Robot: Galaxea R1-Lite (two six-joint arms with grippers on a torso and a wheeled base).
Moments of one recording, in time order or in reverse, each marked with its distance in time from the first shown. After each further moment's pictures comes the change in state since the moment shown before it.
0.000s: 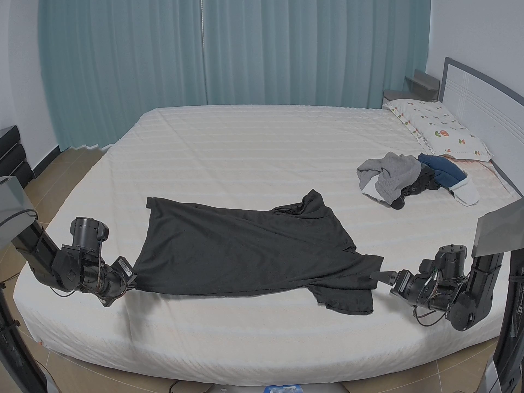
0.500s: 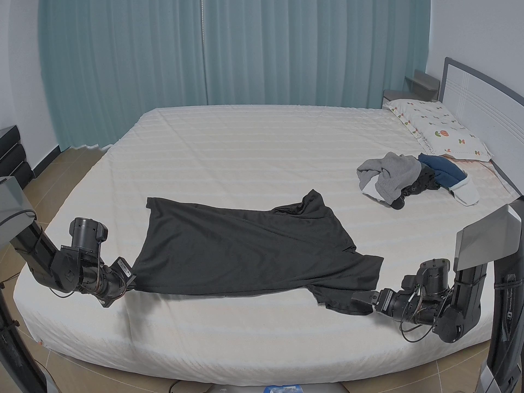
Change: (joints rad) left arm 0.001 -0.006 0.008 0.000 0.000 0.000; right arm 0.095 0.082 0.004 -0.013 -0.012 -0.013
